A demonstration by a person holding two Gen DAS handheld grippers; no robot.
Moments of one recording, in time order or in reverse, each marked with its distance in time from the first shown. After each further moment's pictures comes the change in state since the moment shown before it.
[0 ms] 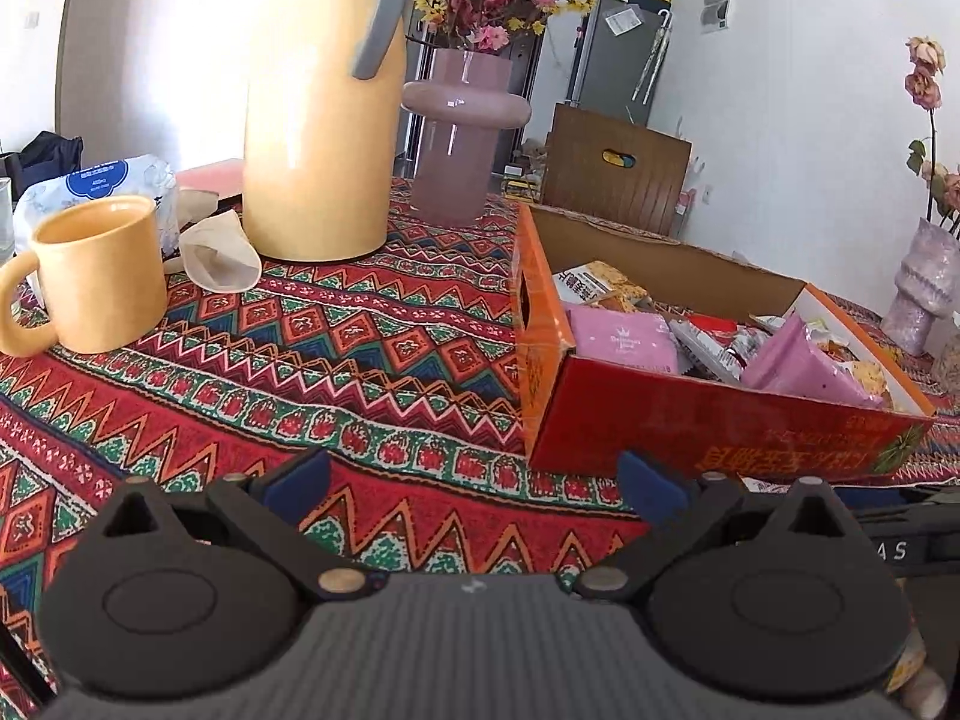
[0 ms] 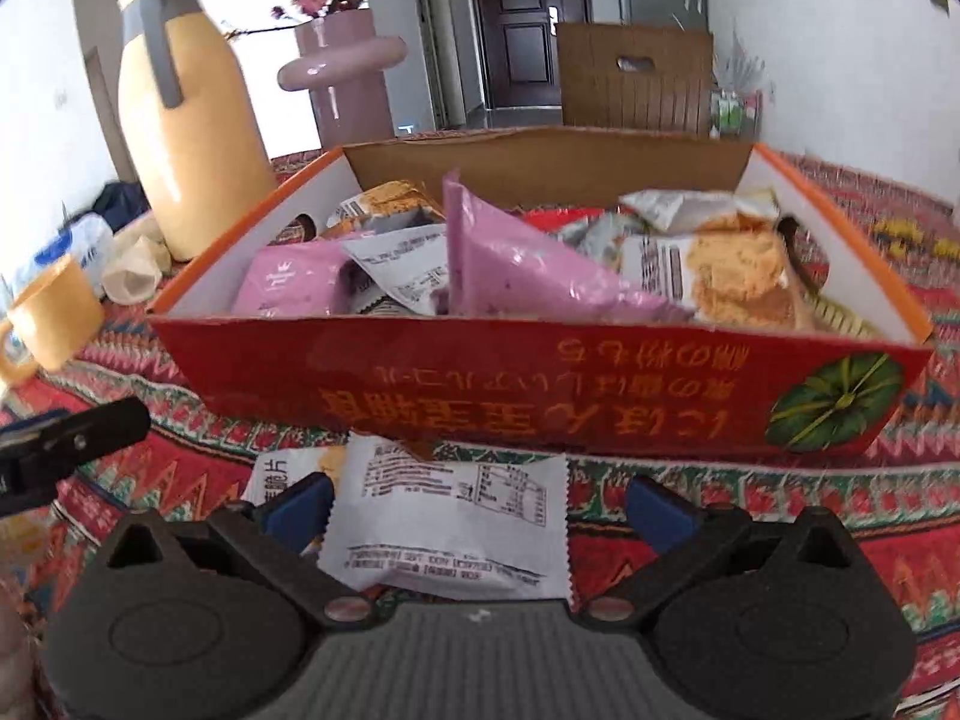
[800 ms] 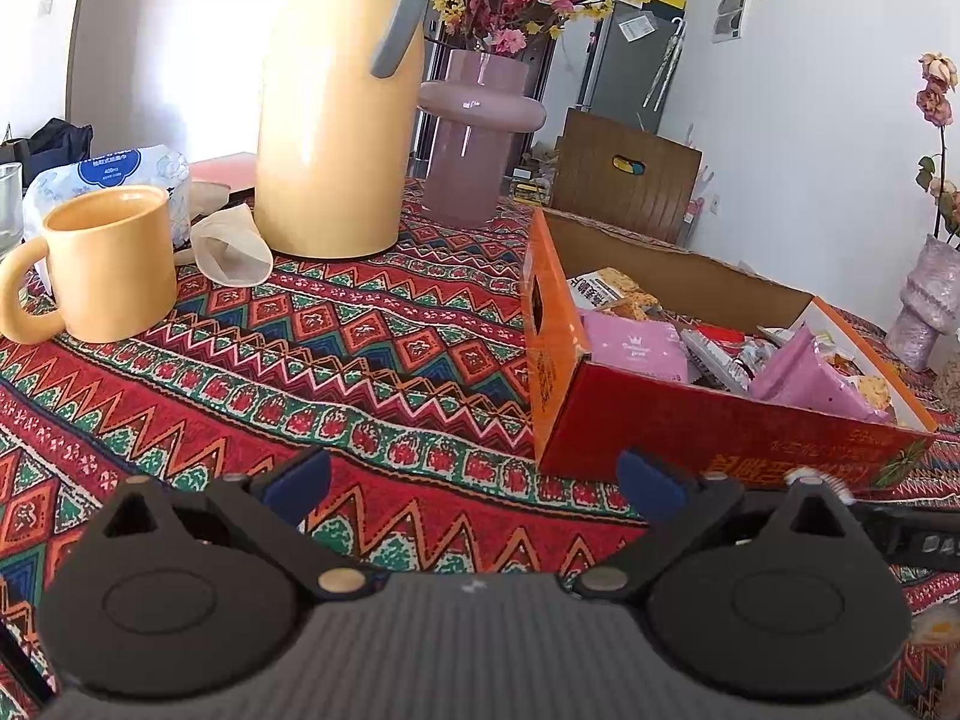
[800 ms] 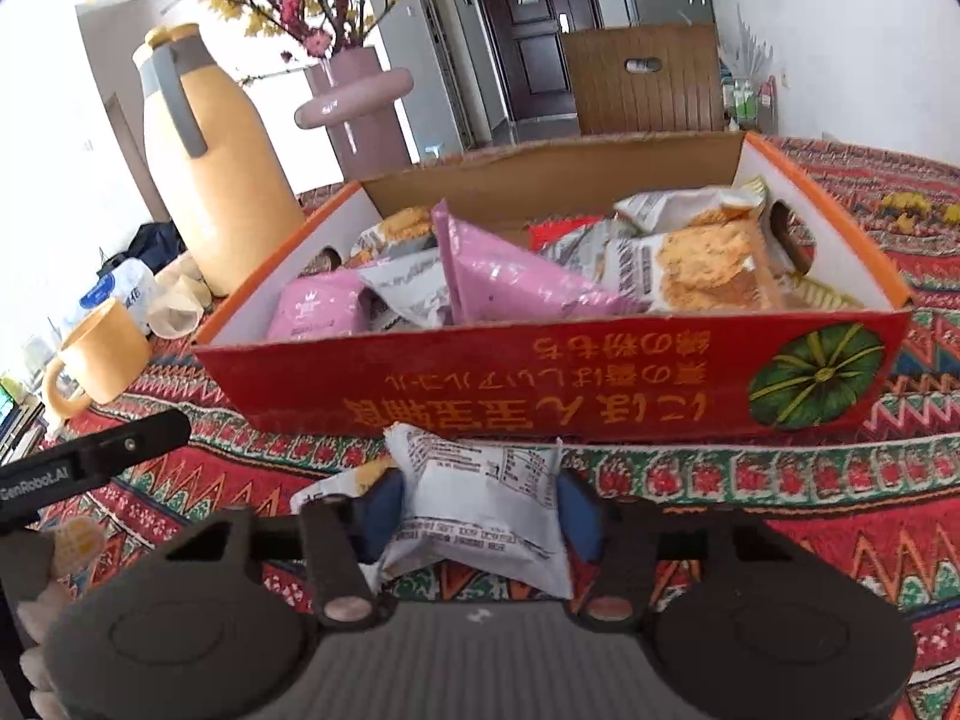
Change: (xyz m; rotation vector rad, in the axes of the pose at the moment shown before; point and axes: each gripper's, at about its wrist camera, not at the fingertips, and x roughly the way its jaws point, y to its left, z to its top) left arm -0.001 0.004 0.000 -0.030 0.001 0.008; right arm -0.027 -0.022 -0.006 0.059 -0.058 0.095
